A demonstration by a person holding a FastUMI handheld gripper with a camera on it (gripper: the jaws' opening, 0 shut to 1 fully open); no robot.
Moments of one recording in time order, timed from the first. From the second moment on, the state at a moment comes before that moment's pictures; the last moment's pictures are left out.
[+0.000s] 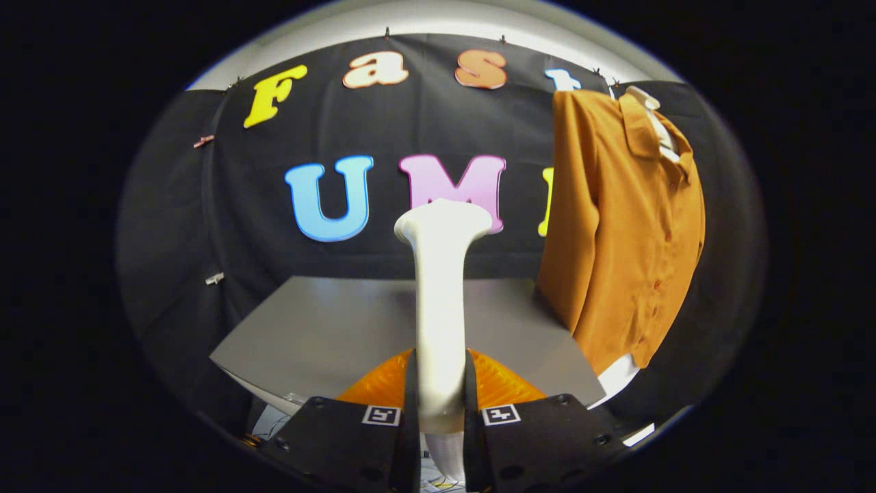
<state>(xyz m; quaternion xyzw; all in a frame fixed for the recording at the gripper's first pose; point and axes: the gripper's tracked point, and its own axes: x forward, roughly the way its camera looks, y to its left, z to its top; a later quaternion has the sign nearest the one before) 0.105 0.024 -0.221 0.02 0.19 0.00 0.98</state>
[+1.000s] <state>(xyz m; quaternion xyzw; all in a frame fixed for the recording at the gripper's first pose) 0.023 -0.125 -0.076 0.03 -0.06 -0.04 1.00</state>
